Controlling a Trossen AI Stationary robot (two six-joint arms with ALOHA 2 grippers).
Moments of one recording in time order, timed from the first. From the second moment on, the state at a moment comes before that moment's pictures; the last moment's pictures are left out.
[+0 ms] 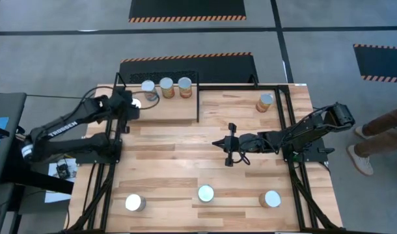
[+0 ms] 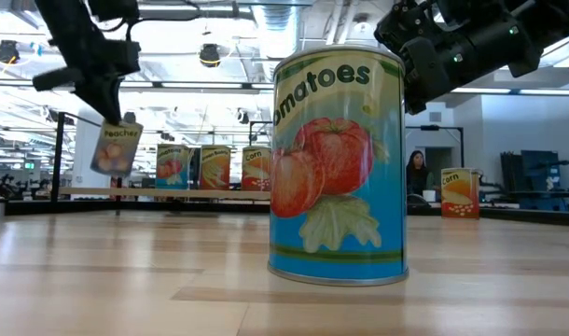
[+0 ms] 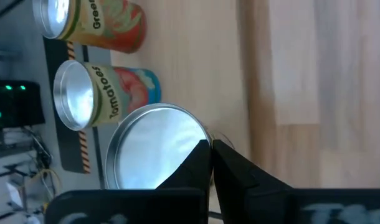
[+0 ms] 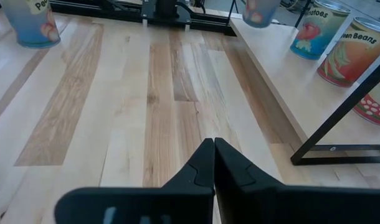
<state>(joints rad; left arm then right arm) 0.61 0.79 0.79 -1.00 -0.22 0.82 0.17 1.43 0.57 0.48 0.34 -0.03</state>
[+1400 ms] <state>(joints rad) 0.84 0.86 0.67 -0.77 -0.12 1.01 0.18 1.43 0.57 0.47 0.34 -0.02</state>
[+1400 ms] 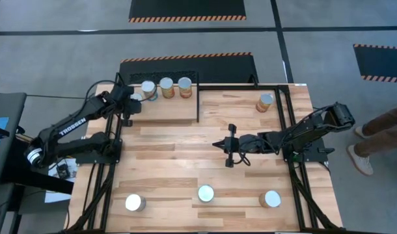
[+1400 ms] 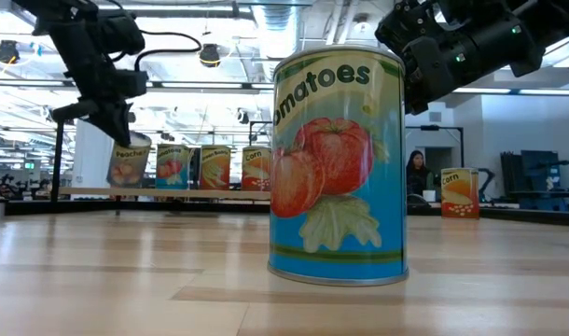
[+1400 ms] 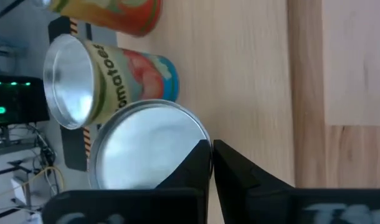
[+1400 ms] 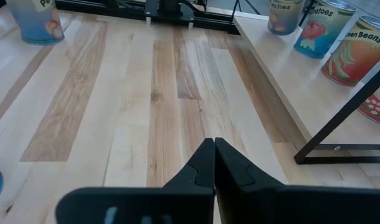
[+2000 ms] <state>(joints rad) 0.83 0.72 0.66 -0.72 -0.17 0.96 0.18 1.43 0.57 0.47 0.34 -0.03</state>
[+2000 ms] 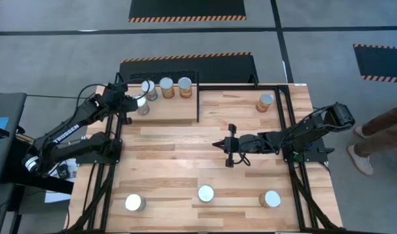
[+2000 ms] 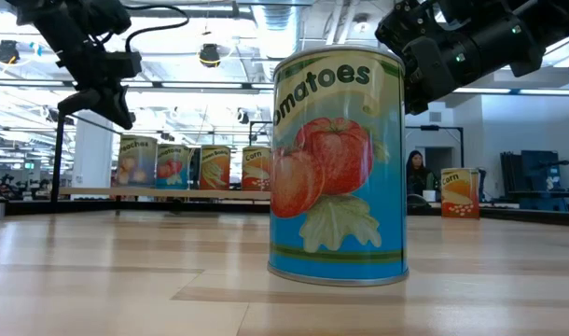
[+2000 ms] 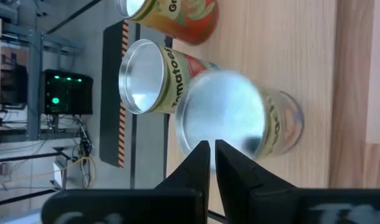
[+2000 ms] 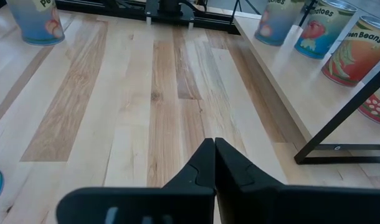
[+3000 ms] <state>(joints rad) 0.55 0.96 0.71 -0.67 -0.34 0.54 0.17 1.43 0.57 0.49 0.34 -0.03</state>
